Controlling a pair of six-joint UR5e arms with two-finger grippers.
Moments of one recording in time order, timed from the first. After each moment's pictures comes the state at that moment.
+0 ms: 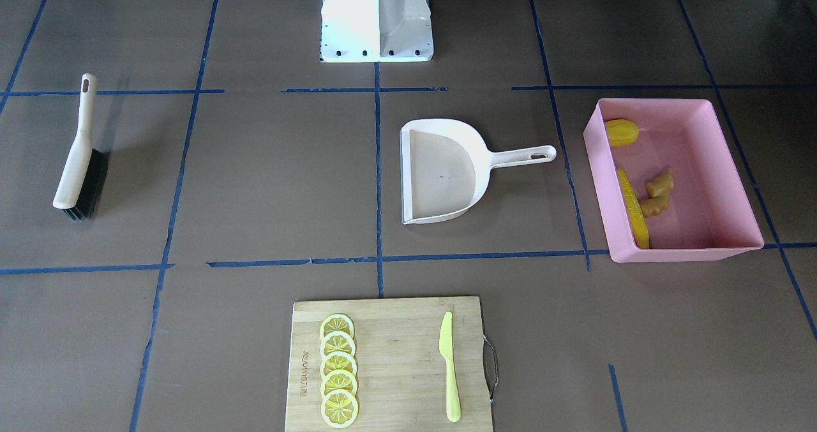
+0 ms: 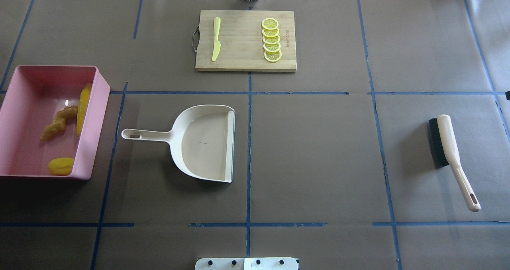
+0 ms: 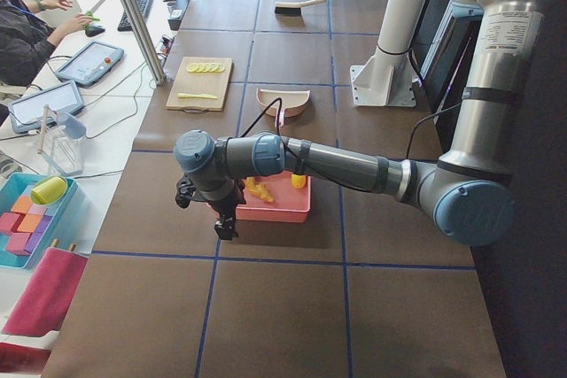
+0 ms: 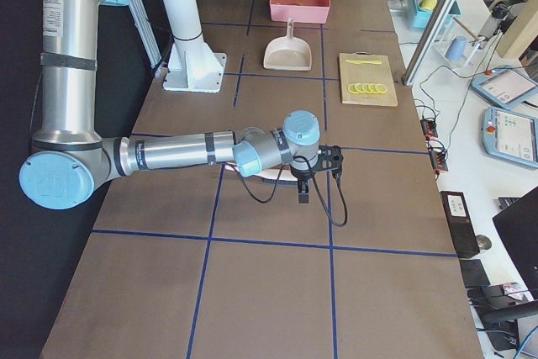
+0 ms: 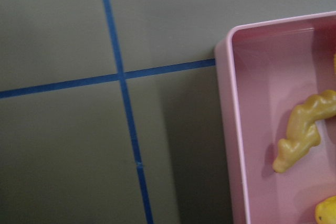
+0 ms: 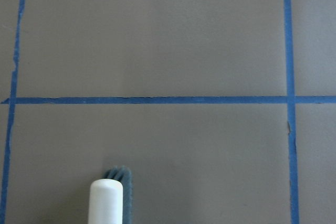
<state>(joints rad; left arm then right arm) -1.53 -1.67 -1.61 -1.30 -2.39 0.17 1.41 -1.69 1.74 -1.28 2.41 0.35</state>
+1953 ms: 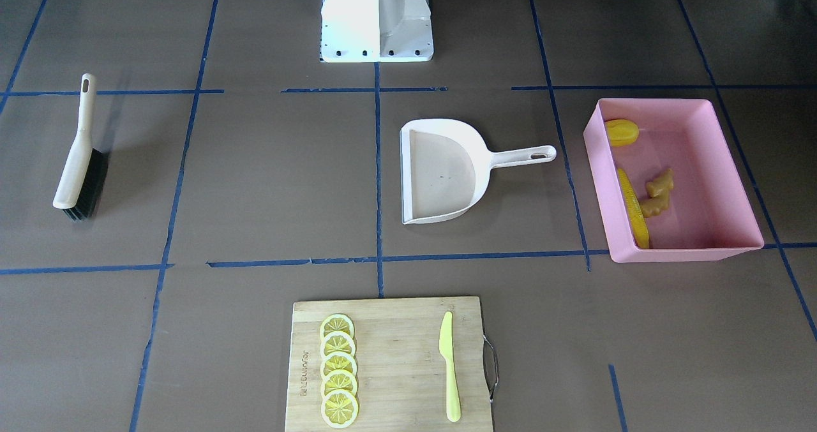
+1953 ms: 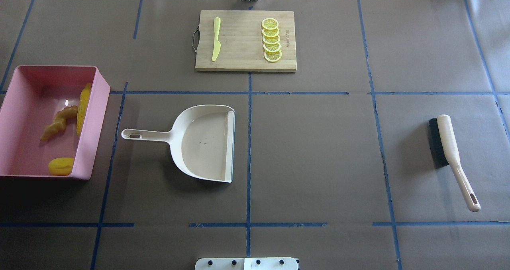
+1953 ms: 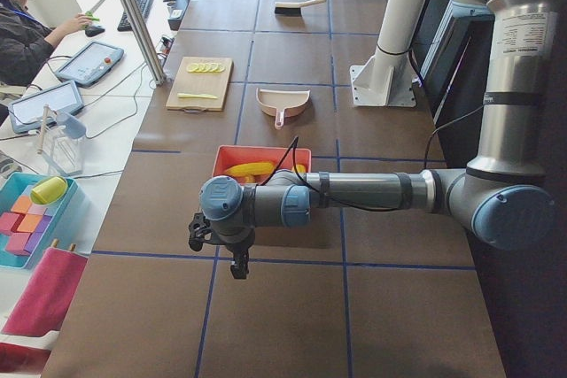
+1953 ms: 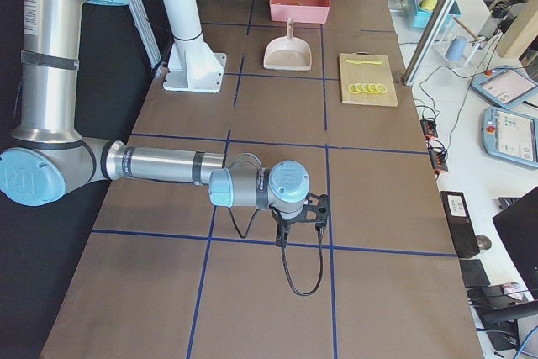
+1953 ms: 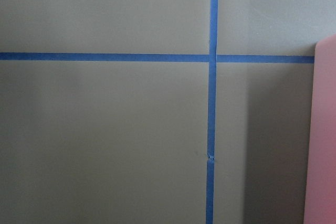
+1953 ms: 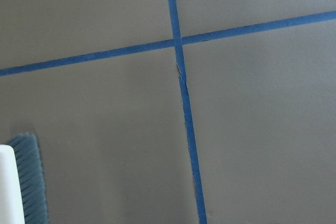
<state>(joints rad) -1.57 -1.58 -1.54 -1.55 -2.38 0.03 1.57 -1.70 1.67 -1.53 2.45 0.14</state>
